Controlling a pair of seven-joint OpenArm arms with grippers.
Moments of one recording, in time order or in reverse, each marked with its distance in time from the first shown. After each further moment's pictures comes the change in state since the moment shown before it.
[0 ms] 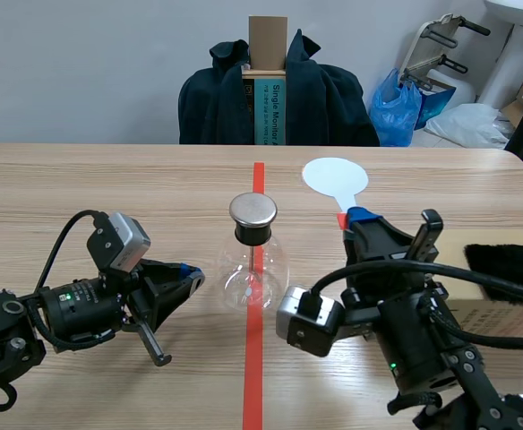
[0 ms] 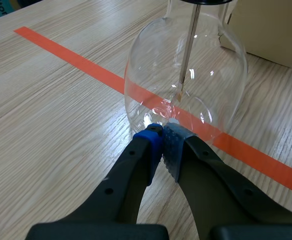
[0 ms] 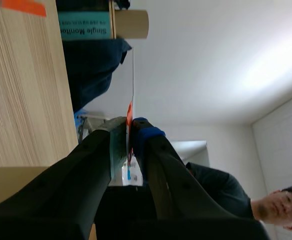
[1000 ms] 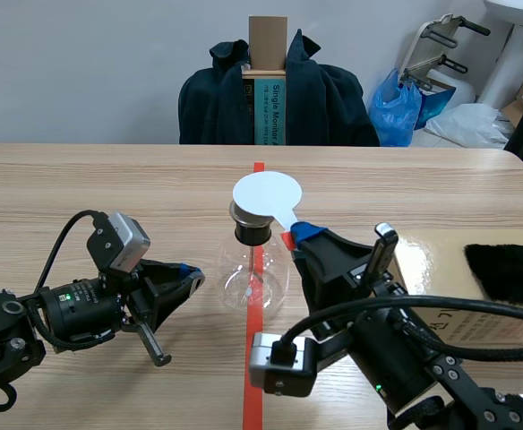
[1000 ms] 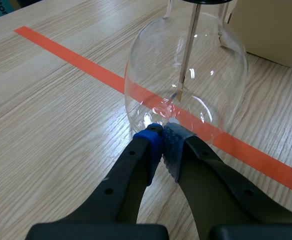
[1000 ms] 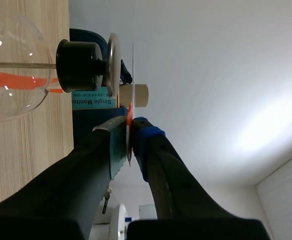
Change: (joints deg) left arm 0.0 0.0 0.0 0.0 0.0 0.0 0.0; right arm 0.0 0.0 0.0 0.0 -0.2 0.0 16.5
